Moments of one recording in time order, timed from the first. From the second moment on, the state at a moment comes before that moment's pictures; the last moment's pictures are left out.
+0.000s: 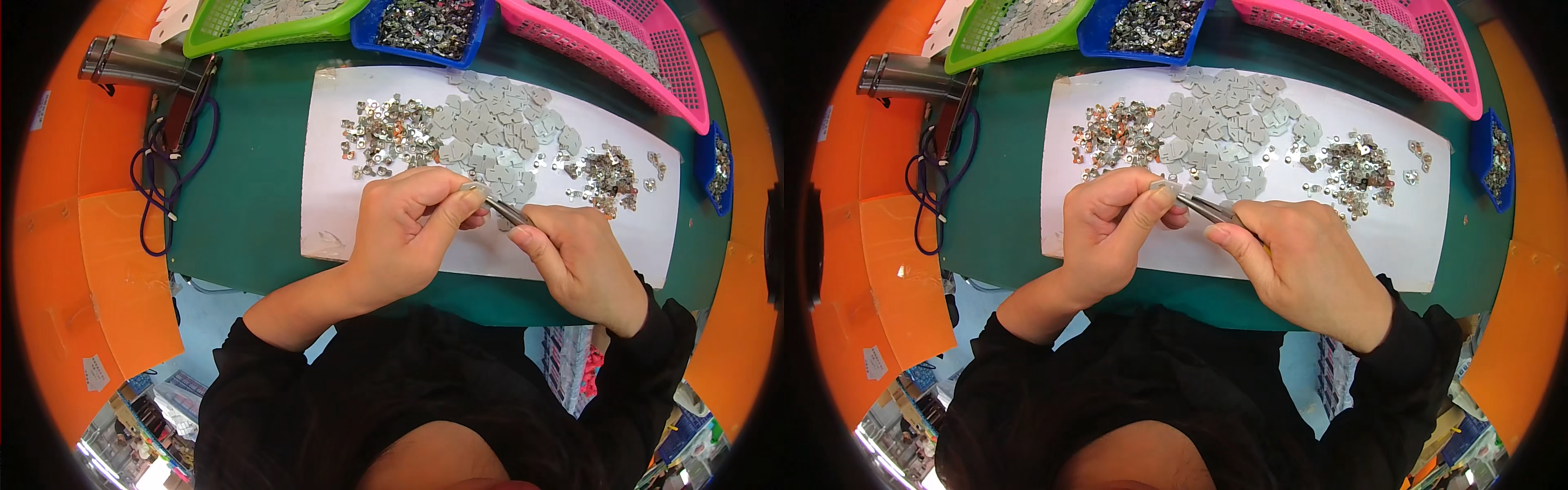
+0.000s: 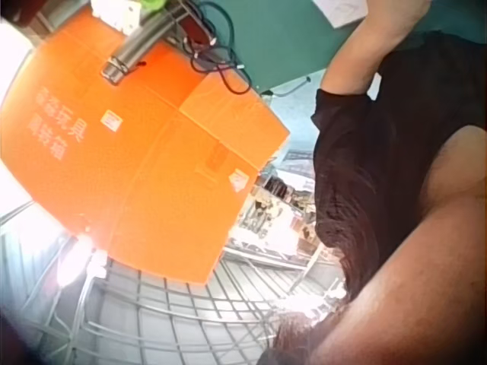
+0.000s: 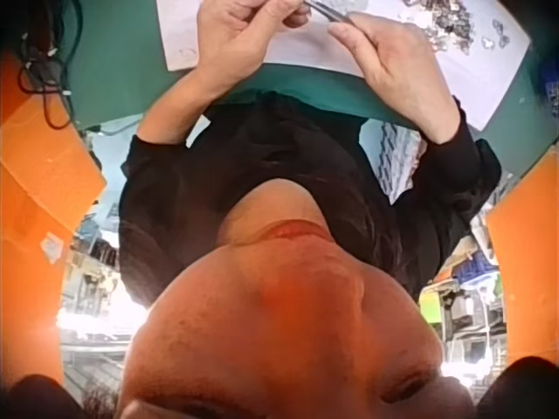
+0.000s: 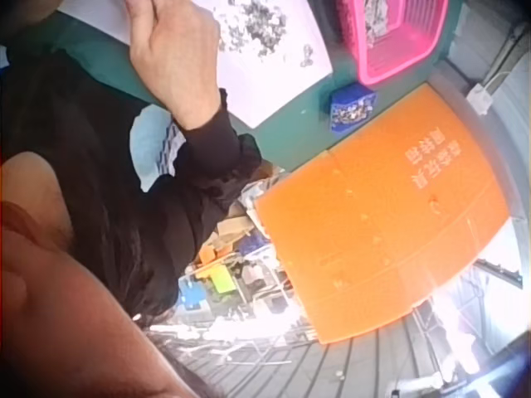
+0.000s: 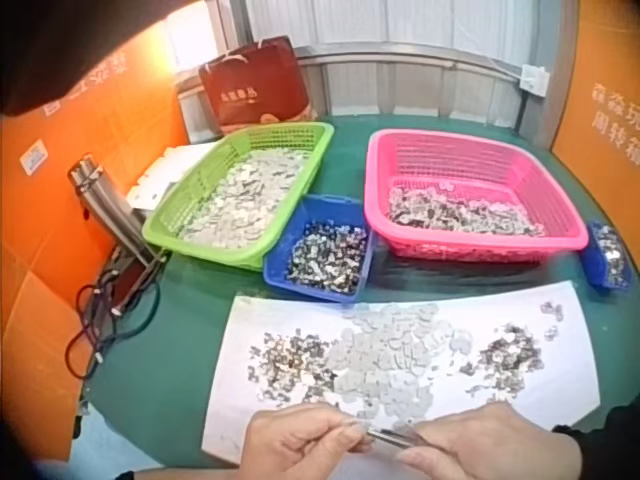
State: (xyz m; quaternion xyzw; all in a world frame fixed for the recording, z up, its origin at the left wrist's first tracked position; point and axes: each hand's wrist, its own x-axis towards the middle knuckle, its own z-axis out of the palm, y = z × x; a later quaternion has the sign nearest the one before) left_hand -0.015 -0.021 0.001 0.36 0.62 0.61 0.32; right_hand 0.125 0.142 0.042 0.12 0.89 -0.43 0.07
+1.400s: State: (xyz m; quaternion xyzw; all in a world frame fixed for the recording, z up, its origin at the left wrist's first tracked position) left_hand -0.015 -0.013 -0.008 0.50 0.60 0.57 0.26; right_hand 0.130 0.133 0.029 0.15 0.83 -0.48 -0.23
